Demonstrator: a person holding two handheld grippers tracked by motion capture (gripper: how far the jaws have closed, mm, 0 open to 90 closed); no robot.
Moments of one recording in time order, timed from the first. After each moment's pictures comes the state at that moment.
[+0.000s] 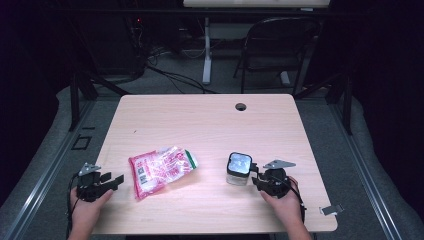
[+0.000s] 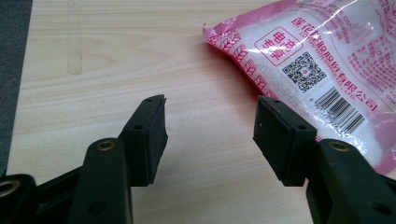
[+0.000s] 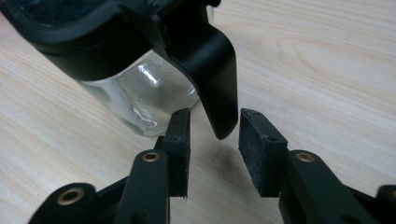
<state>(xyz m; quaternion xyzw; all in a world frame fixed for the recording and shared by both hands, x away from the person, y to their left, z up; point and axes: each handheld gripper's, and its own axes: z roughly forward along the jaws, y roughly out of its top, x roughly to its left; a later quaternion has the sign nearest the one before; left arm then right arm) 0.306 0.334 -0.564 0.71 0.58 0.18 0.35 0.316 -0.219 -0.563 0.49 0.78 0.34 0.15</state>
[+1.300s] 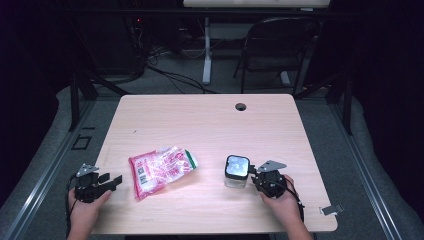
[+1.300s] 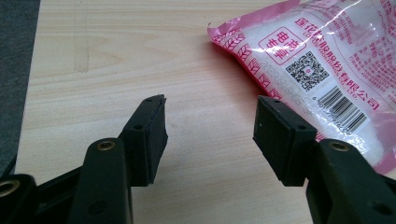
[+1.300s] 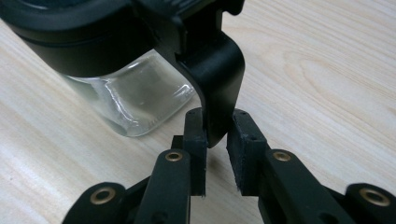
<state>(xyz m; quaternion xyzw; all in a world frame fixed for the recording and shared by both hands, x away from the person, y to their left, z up) 0.304 0.337 -0.564 0.71 0.58 0.18 0.36 0.313 -0.207 -0.561 0.43 0.83 0.30 0.20</state>
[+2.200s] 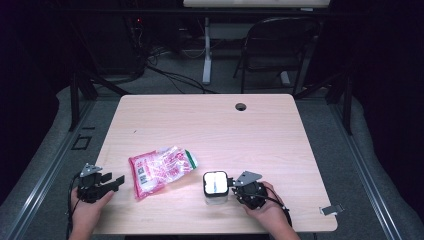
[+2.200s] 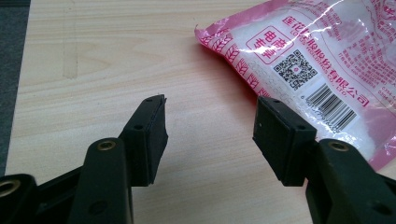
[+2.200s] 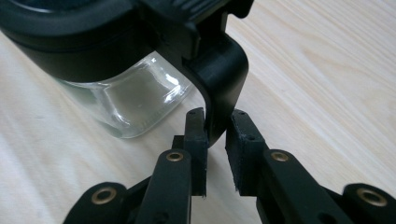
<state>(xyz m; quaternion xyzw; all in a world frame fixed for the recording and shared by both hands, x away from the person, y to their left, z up) 0.303 0.329 -0.562 0.72 0.57 0.18 0.35 0.286 -0.149 -0.559 0.33 0.88 0.29 0.19</state>
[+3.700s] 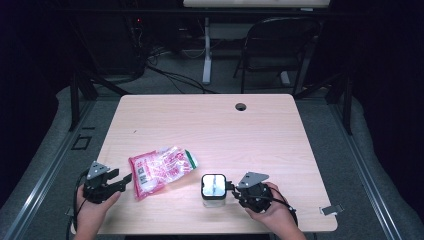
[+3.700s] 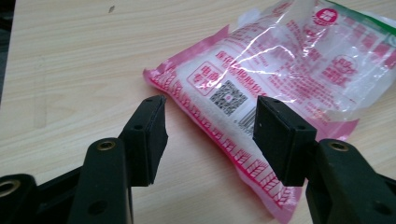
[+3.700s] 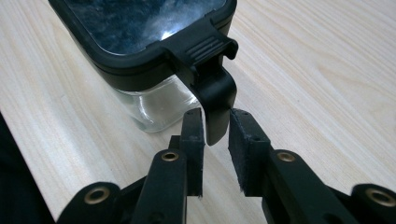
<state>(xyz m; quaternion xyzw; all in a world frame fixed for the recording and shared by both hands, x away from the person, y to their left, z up) 0.293 0.294 -0.537 0.74 0.51 0.21 0.37 0.272 -0.158 -0.531 0.31 0.88 0.32 0.15</state>
